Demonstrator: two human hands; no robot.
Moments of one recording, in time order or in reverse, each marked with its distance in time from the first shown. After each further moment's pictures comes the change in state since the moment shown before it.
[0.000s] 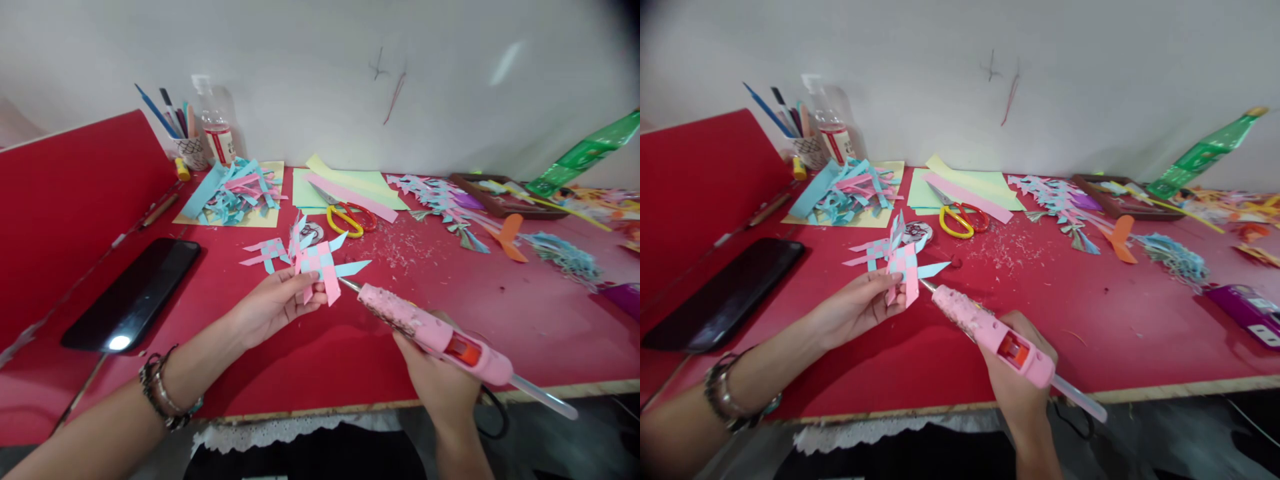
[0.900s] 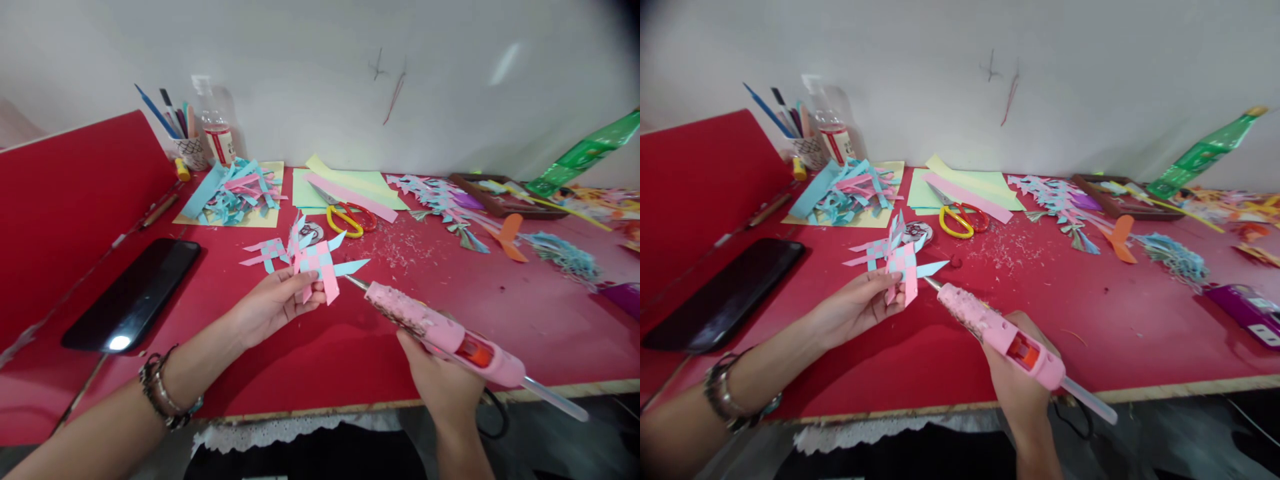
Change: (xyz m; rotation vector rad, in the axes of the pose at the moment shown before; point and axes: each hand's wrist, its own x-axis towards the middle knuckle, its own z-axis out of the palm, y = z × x) left_hand 0.000 0.001 0.002 0.012 0.015 0.010; right_hand -0.007 0.003 0.001 -0.041 -0.008 0.103
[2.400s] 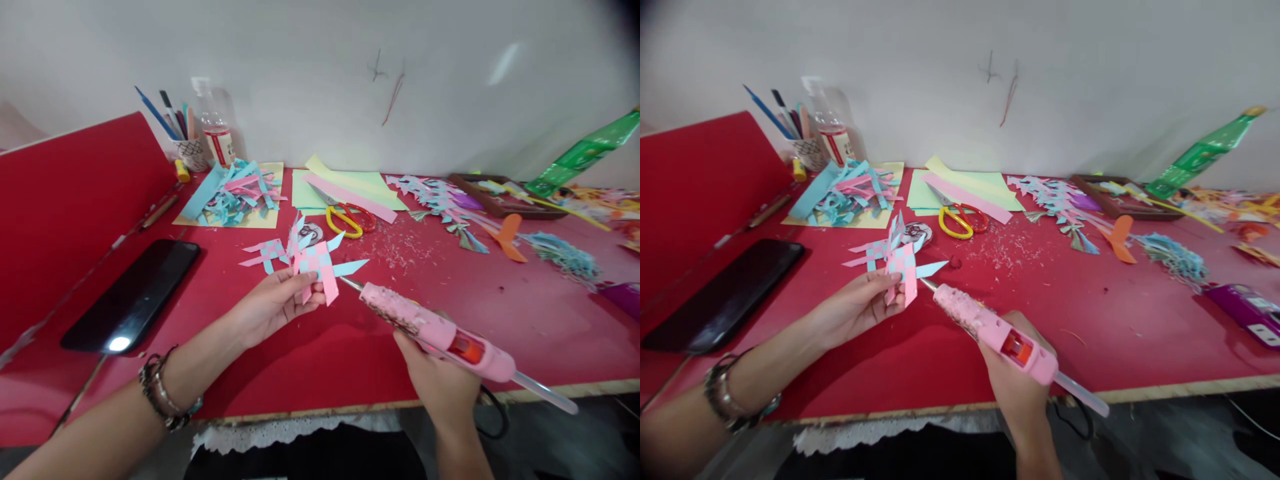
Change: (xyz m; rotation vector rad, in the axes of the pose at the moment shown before) left_hand 0.000 -0.002 -0.001 0.006 -0.018 0.008; right_hand 0.001 0.001 0.001 0.084 0.013 -0.051
